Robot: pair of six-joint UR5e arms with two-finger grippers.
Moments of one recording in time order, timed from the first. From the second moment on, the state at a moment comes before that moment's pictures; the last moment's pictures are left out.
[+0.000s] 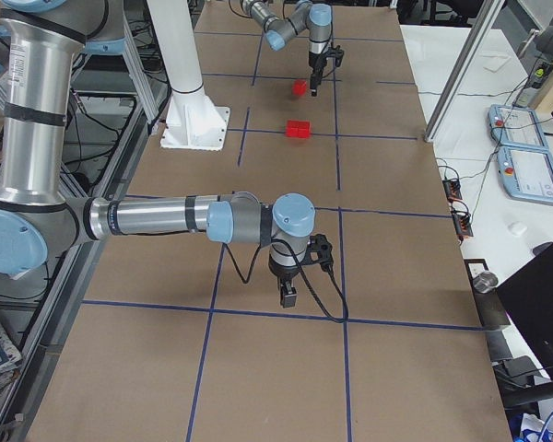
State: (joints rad) left arm -0.69 -2.20 -1.68 -1.60 -2.02 -0.83; right arm 1.50 -1.76 1.85 -1.68 2.31 -0.21
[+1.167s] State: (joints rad) left arm -0.67 -1.93 -1.76 -1.74 -1.99 -0.79; right arm 1.50 -1.76 1.84 -1.68 2.30 -0.21
